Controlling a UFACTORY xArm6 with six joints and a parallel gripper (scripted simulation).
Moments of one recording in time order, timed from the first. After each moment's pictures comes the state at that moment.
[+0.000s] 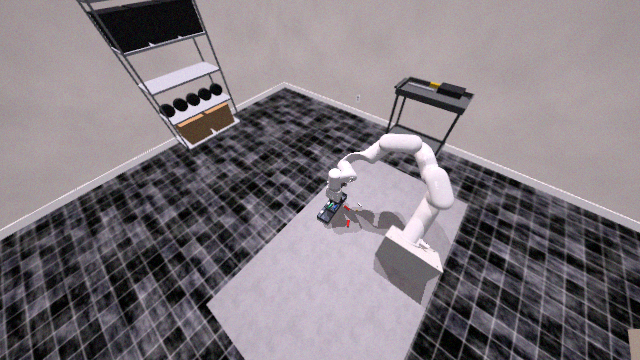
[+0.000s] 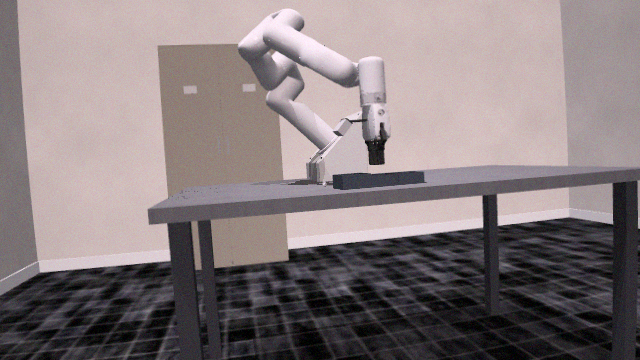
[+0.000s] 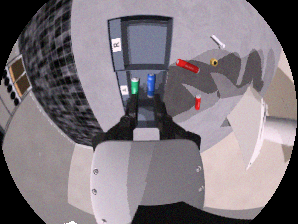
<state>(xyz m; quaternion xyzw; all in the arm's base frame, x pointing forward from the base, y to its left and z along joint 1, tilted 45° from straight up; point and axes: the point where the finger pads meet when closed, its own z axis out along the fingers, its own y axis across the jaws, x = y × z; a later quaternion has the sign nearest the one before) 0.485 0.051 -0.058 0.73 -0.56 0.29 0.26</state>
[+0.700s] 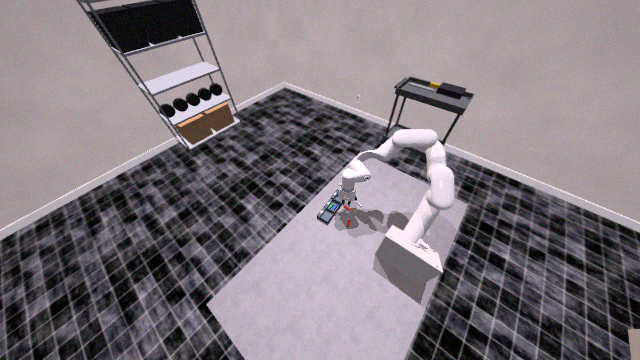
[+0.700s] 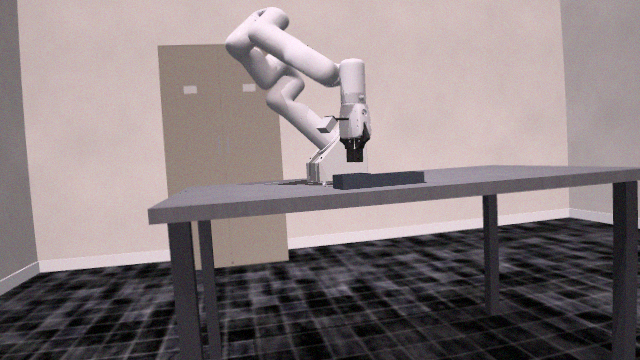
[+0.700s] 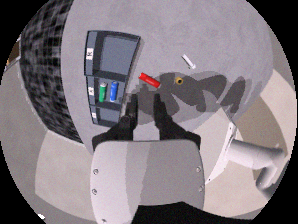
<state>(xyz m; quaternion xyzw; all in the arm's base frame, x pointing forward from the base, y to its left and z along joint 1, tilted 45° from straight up) 0.422 0.016 -0.019 0.81 -0.43 0.24 0.32</state>
